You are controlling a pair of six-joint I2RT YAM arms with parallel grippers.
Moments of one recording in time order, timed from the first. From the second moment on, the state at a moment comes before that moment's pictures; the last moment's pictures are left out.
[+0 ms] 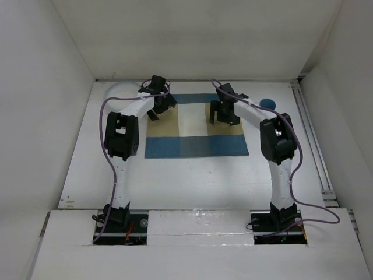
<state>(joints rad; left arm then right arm) -0.27 2.27 1.87 -0.62 -0.11 -0.85 0.38 2.21 1.77 -0.63 0.16 0.42</state>
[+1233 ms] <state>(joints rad) -0.38 2.13 1.61 -0.47 -0.16 -0.91 0.32 2.17 1.68 -0.53 0.08 0.44</state>
